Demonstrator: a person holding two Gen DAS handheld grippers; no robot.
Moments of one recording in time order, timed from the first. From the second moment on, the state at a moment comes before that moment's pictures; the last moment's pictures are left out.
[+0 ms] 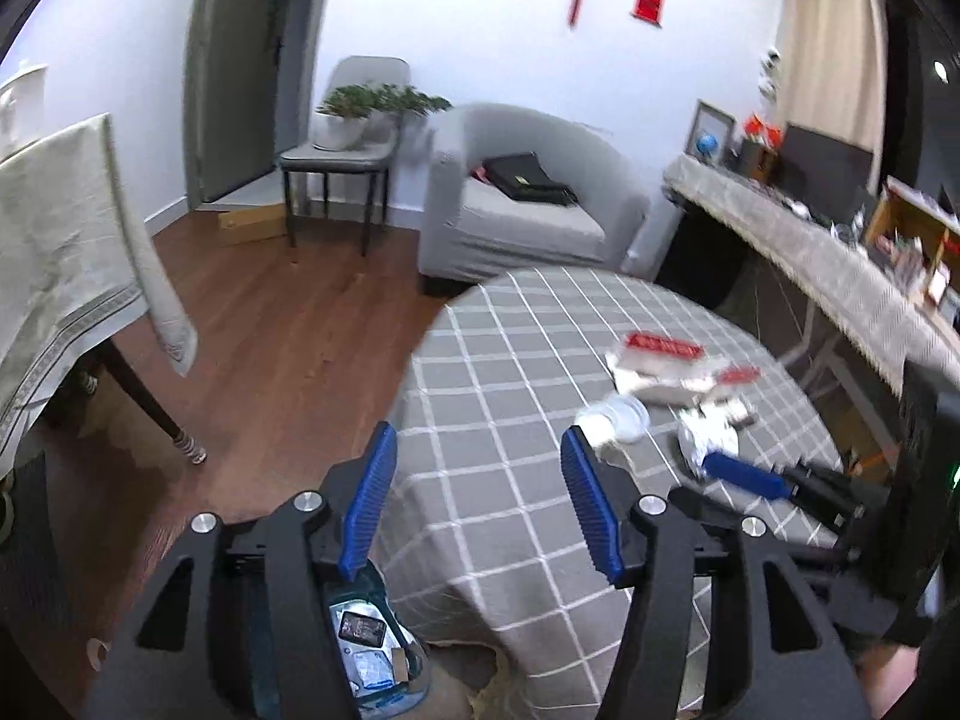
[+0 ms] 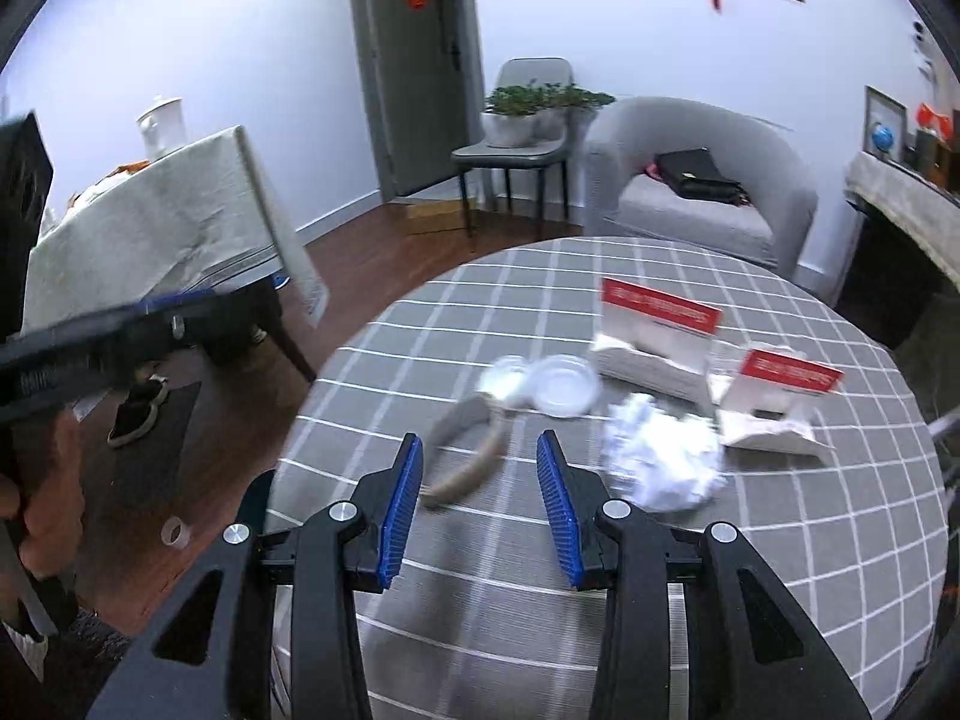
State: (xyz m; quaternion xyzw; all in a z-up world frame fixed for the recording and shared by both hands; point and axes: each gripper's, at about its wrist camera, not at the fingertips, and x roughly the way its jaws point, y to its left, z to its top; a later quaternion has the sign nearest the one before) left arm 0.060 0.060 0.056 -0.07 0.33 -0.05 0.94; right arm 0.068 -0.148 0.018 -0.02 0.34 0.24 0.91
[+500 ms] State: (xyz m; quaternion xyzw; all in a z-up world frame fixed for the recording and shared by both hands) left arm 0.080 -0.018 0.012 -0.02 0.38 -0.10 0.92; right arm 0.082 -0.222 0.008 0.05 0.36 0.19 0.91
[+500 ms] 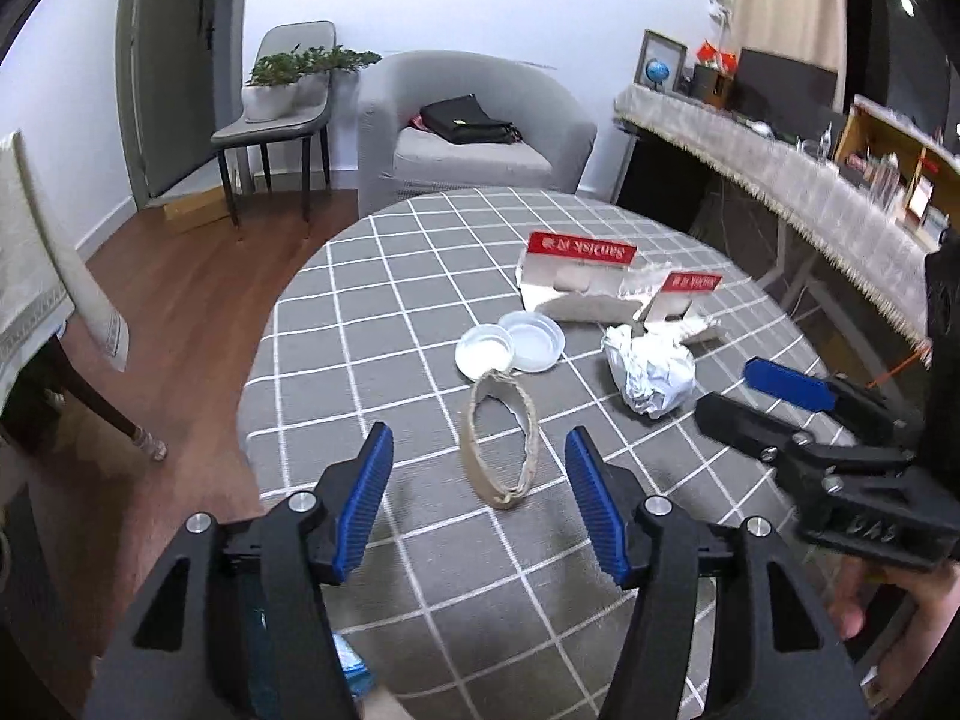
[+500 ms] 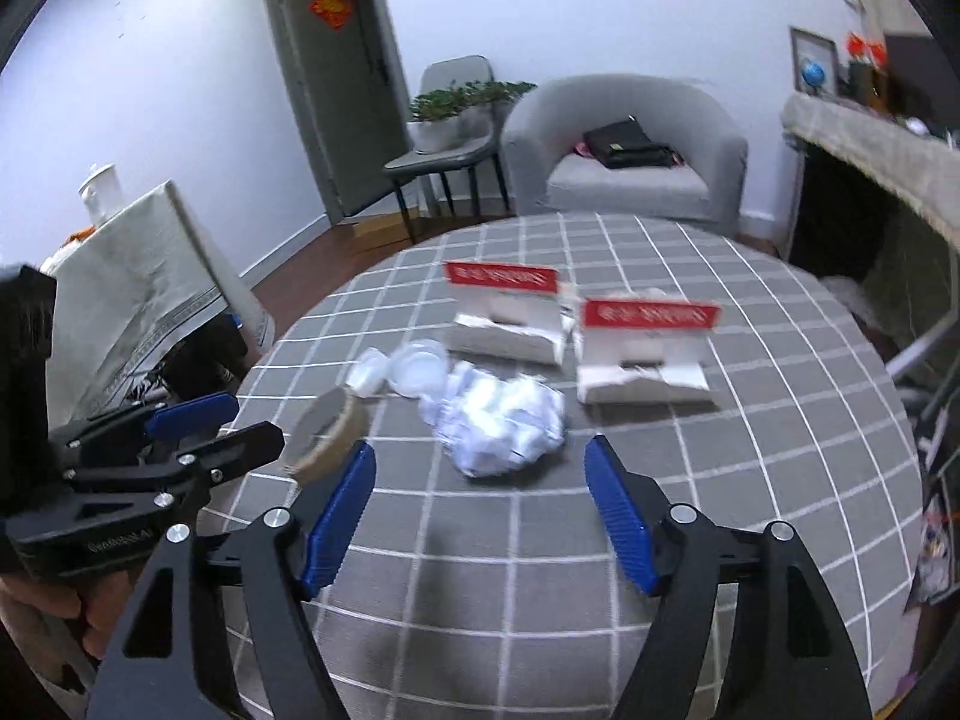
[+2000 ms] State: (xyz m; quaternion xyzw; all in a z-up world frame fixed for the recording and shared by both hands) left arm 0.084 0.002 0.006 -0.01 0.37 -0.10 0.92; right arm 0.124 -0.191 -0.002 0.07 0.42 0.17 0.89
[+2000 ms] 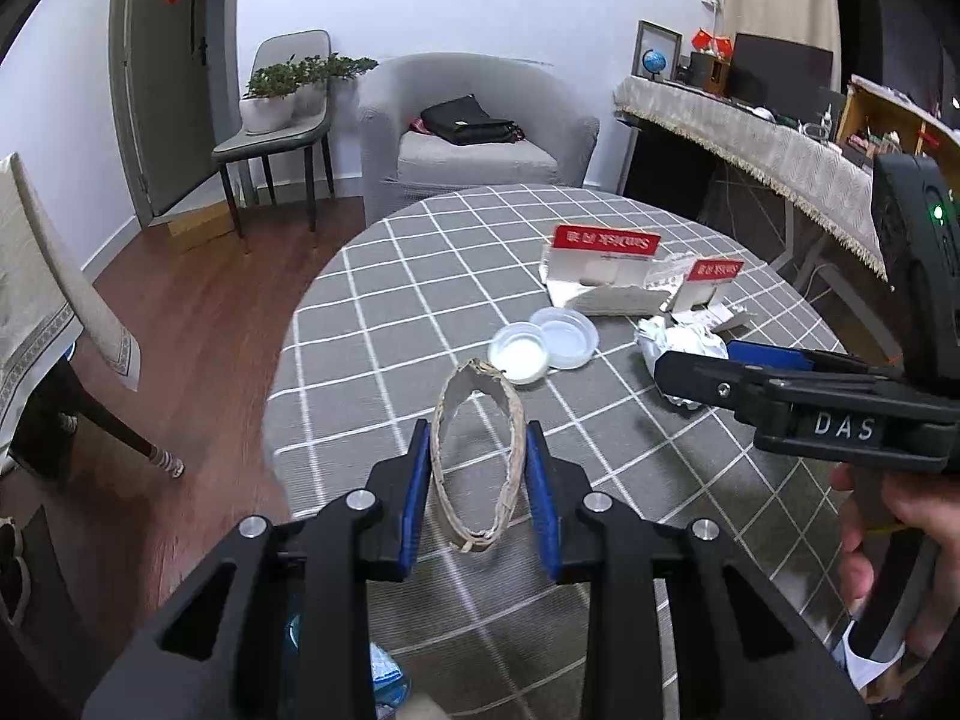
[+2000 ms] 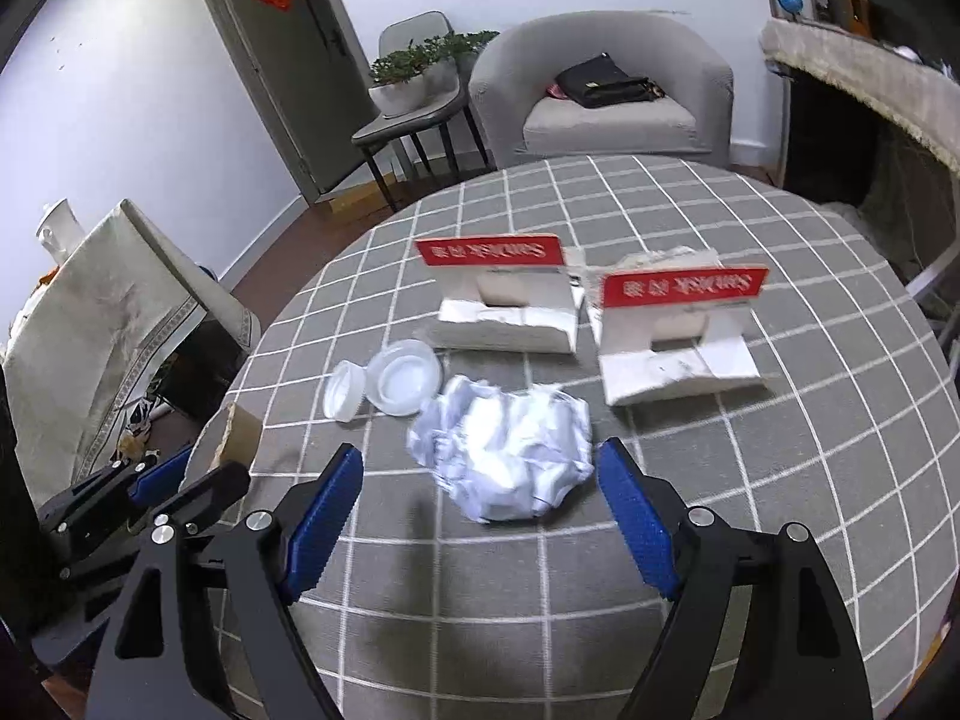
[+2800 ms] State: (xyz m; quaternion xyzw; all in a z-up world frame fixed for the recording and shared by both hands) left arm 0.065 0.086 0.010 -0.05 0.38 -0.05 0.92; right arm 0.122 -0.132 0.018 0.04 0.38 0.17 0.91
